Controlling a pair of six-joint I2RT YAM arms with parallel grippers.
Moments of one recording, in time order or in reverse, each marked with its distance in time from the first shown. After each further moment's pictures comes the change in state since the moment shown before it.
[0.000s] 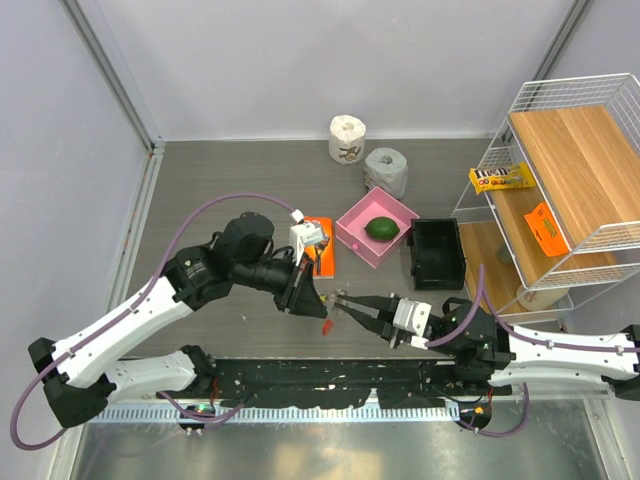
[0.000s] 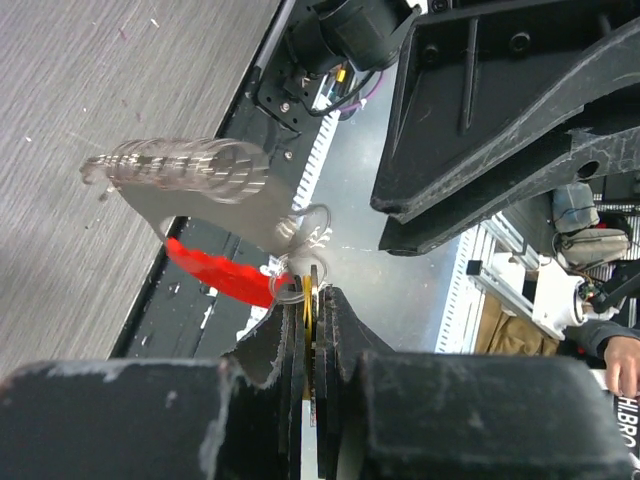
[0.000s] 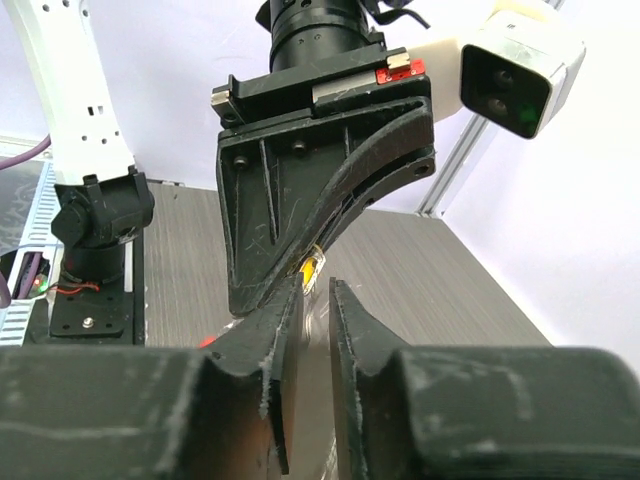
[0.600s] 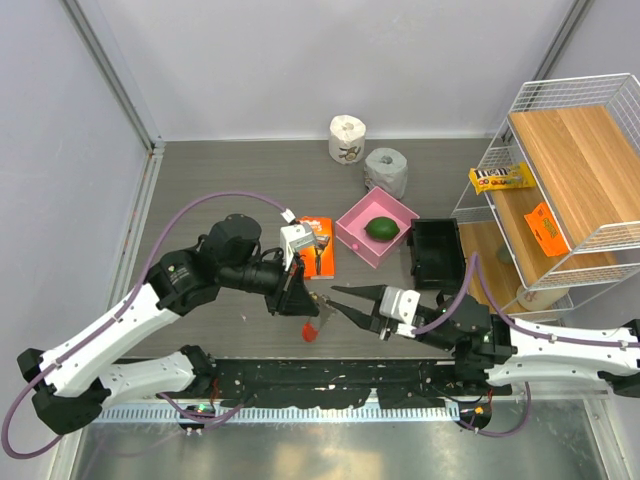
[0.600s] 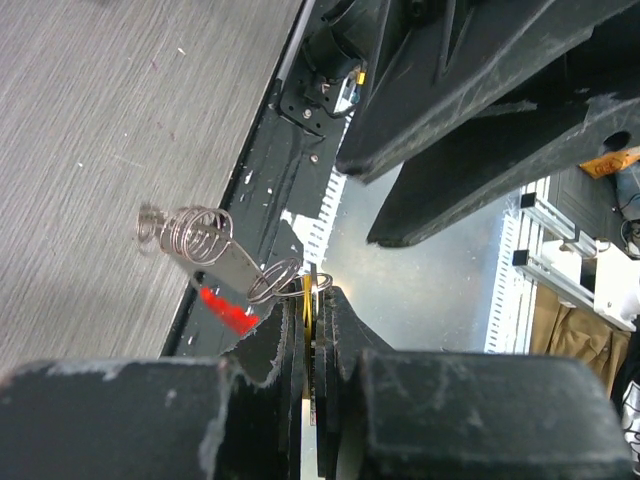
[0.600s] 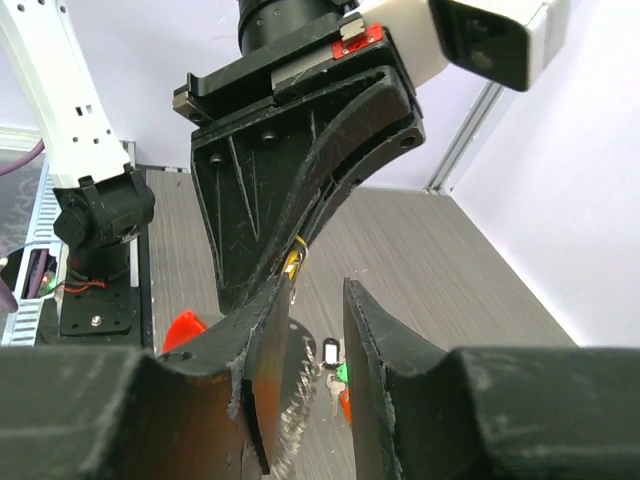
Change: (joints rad) left arm 0.000 -0.058 0.023 -0.047 -0.039 0.134; right arm 0.000 0.073 0.135 -0.132 0.029 0.033
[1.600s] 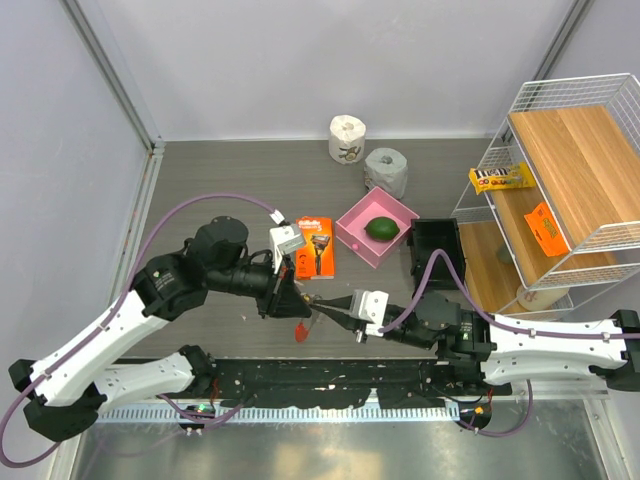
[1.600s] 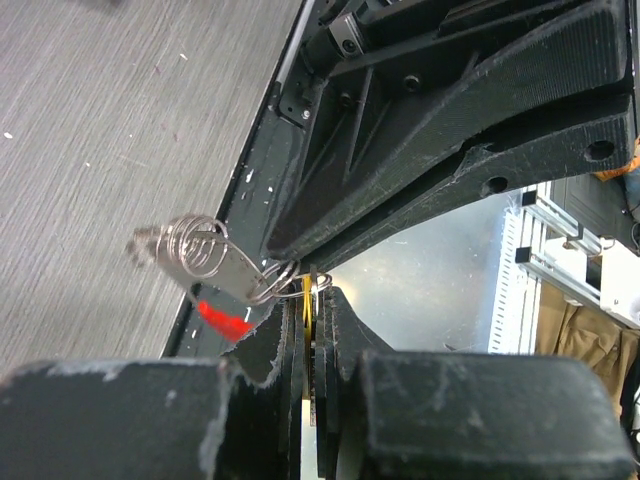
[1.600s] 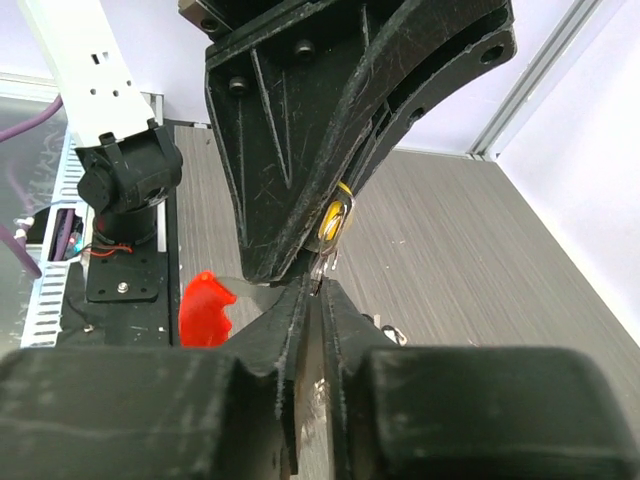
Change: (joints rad) left arm 0.005 -0.054 0.008 -0.041 0.007 0.019; right arm 0.000 0.163 0.056 -0.021 -0.026 0.039
